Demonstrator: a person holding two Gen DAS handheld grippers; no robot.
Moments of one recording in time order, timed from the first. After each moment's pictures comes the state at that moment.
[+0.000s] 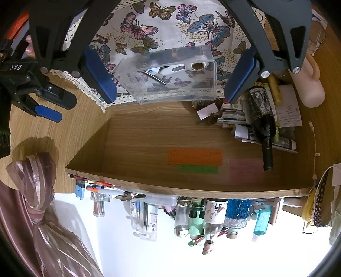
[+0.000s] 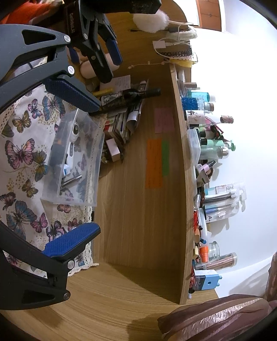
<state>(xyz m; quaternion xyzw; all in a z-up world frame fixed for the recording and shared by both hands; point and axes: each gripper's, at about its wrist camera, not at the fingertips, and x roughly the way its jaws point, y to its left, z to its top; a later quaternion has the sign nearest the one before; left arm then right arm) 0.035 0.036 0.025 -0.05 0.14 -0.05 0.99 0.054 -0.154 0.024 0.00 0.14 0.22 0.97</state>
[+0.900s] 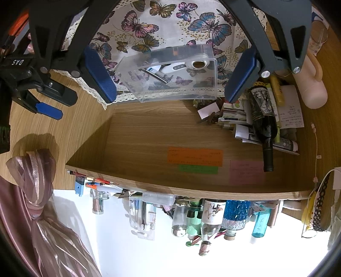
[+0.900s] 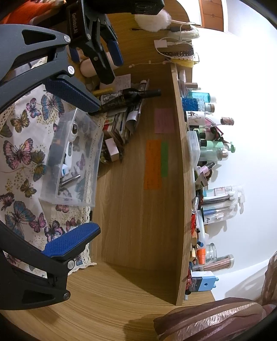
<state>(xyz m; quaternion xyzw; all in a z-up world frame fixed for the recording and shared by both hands) 0.038 0.044 0.024 -0.06 0.14 -0.06 0.99 0.055 -0.148 0.025 -0.01 0.14 0.21 0.97</state>
